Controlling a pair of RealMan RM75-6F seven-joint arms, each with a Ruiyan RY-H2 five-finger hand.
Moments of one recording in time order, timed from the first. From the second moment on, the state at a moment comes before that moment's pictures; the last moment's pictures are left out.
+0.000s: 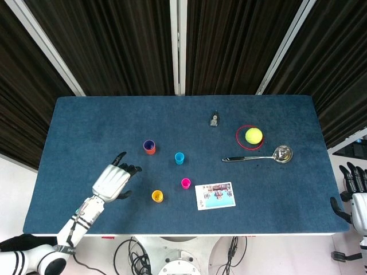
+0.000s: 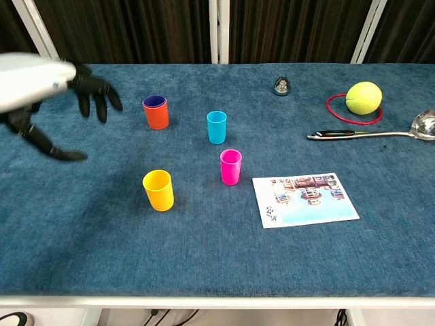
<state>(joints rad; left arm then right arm) -0.61 -1.34 0.03 -1.82 1.32 1.15 0.46 -0.01 -1.11 0.07 -1.51 -1.52 1.57 0.08</state>
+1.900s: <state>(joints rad) -0.67 -1.64 -0.03 -1.60 1.36 1.00 0.53 -0.02 -1.13 0.06 -1.45 -1.50 1.56 0.14</state>
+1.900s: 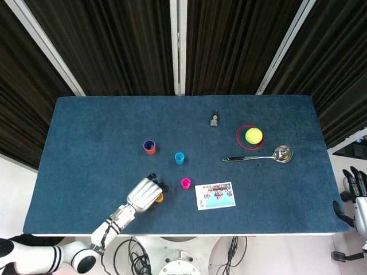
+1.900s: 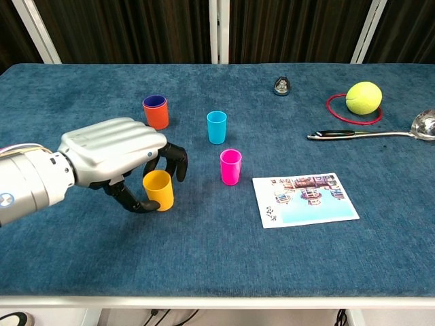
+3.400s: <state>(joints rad) -0.91 -1.68 -0.33 -1.22 0.99 0.88 0.43 -0.02 -1.12 0.05 -1.49 -1.54 1.58 0.10</state>
